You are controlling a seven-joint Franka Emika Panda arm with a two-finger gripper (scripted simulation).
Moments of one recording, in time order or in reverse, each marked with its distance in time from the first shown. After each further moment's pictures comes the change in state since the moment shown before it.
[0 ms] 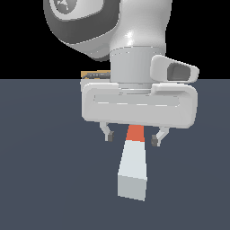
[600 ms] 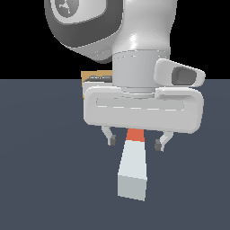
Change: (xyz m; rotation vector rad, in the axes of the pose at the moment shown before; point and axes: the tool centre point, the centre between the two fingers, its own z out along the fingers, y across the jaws) arm -0.006 0.006 0.005 -0.004 0.002 0.015
